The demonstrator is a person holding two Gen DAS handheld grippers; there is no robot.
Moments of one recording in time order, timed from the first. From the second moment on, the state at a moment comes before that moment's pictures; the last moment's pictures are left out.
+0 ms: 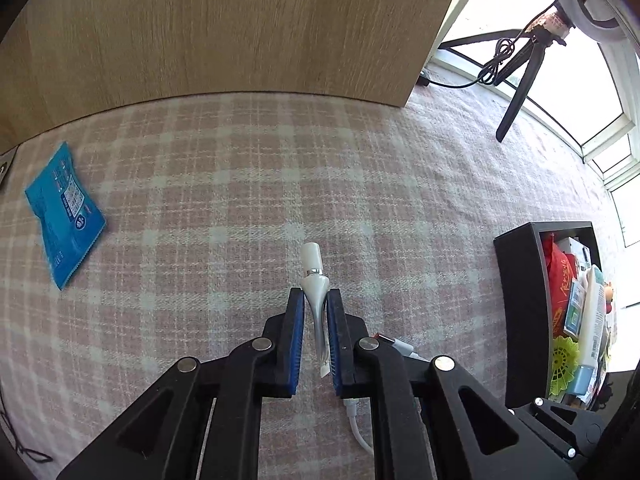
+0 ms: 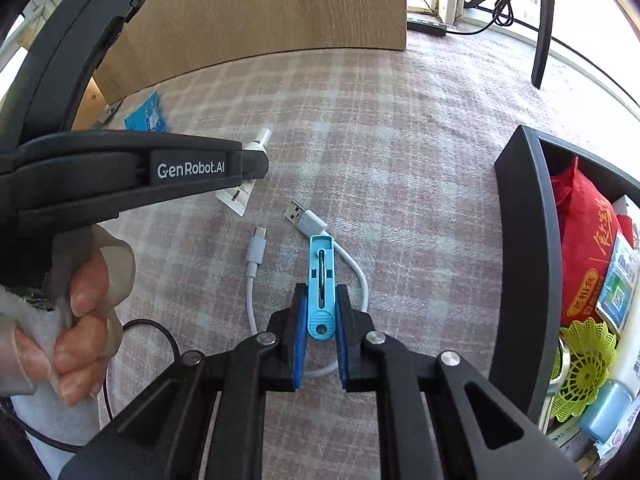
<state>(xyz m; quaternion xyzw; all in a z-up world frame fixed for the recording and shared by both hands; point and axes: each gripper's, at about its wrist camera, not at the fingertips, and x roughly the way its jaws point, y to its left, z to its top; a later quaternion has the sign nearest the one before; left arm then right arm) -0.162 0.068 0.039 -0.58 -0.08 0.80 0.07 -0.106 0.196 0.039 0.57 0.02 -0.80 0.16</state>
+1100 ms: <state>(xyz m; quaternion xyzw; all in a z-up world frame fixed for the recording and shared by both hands) -0.008 0.322 0.117 -0.57 0.04 0.72 0.38 -0.046 0.476 0.126 0.51 -0.11 -0.85 -0.08</state>
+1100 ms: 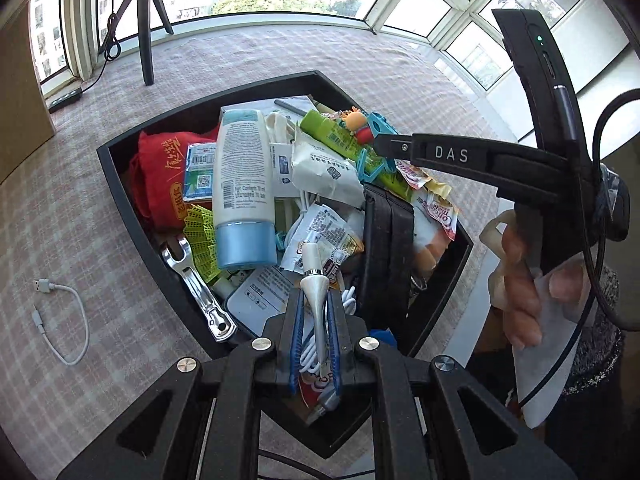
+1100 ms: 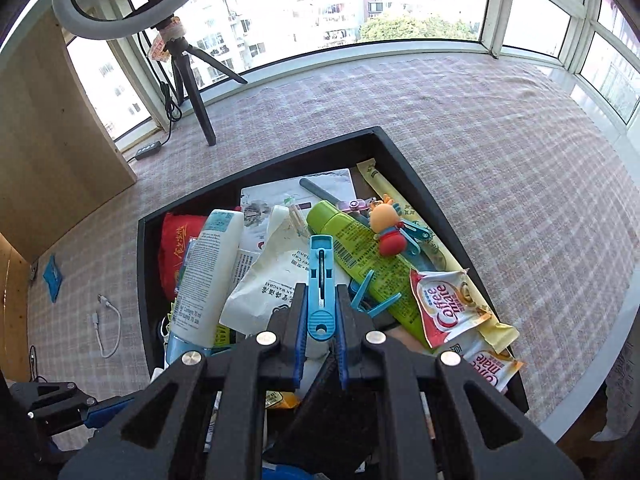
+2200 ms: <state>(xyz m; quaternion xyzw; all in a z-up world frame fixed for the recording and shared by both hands) -0.068 0.146 0.085 -0.57 -0.04 0.80 0.17 -0.047 0.348 0.137 0.50 -0.07 -0.86 0.06</state>
